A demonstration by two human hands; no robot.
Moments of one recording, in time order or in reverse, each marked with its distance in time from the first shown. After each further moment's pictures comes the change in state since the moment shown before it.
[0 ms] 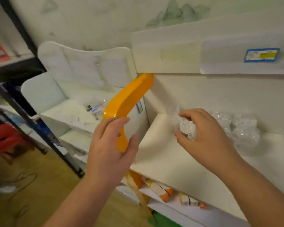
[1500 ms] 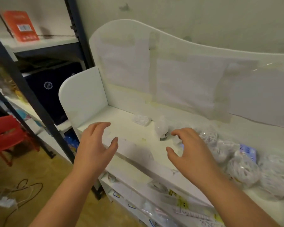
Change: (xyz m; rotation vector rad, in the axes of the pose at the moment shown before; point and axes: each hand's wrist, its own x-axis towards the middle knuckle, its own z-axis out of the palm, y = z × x) left_hand 0.186 -0.567 -0.114 0.175 -0.167 -0.386; right_hand 0.277 -0.214 0.457 -0.084 -0.179 0.020
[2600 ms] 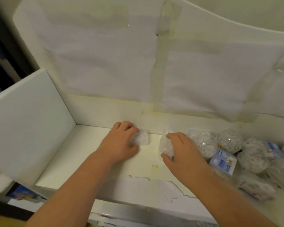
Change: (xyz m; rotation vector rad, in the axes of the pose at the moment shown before) left_hand 0.223 -0.083 0.179 0.083 -0.535 0.746; right_hand 0.115 -0.009 0.123 -0.296 -0.006 0.363
